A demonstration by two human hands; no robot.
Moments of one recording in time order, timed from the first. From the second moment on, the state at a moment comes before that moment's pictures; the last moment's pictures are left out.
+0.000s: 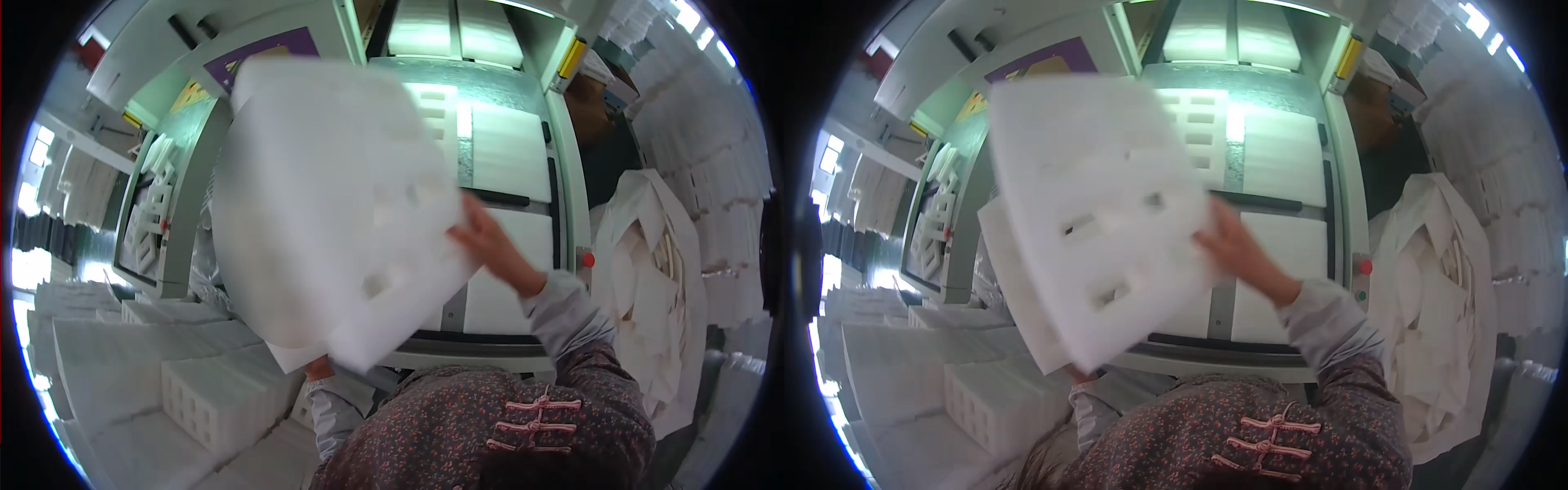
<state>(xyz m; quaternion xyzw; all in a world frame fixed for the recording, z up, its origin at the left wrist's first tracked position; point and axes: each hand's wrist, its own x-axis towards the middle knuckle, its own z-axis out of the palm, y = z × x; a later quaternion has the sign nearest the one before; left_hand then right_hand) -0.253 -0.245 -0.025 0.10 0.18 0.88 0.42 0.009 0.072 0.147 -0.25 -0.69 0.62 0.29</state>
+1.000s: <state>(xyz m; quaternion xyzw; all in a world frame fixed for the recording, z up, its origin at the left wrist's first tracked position) -0.199 -0.222 0.050 0.12 0.35 0.89 0.28 0.166 0.328 -0.052 -0.62 -0.71 0.22 0.23</state>
